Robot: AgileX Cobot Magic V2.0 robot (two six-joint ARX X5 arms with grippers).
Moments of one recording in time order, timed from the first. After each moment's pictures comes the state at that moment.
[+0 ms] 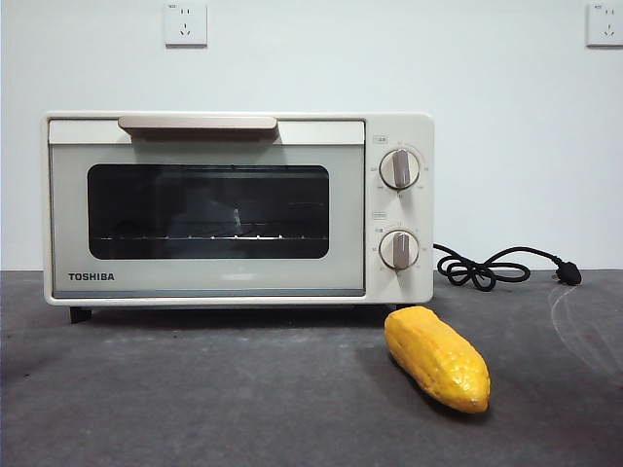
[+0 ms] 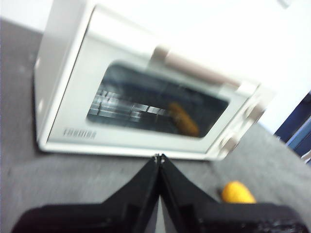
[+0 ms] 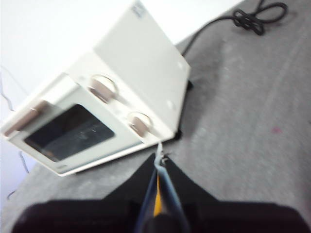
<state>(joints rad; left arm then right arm) -0.04 0.02 0.09 -0.13 0.42 -0.46 -0.06 0.01 0.07 -0.17 -0.50 0.56</state>
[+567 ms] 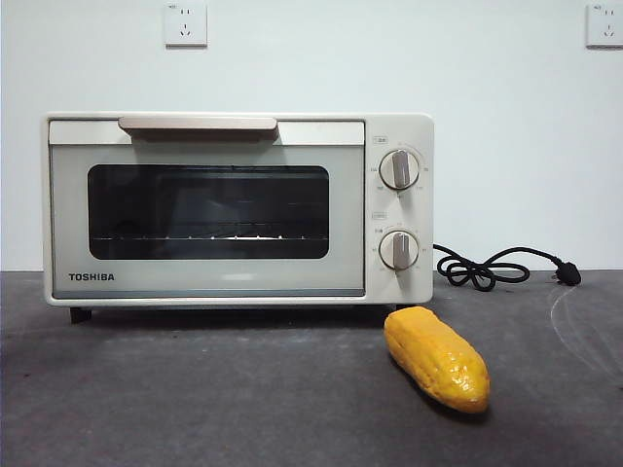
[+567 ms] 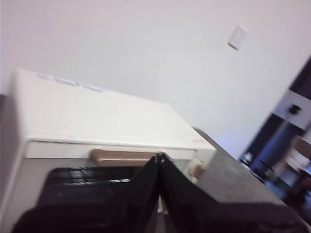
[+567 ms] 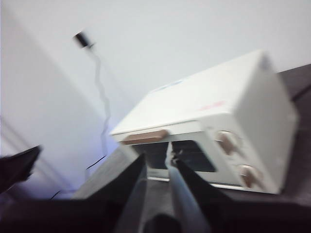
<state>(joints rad) -0.04 0.33 0.53 -0.18 0.50 -0.47 -0.06 0.33 0.53 -0.17 -0.79 0.53</state>
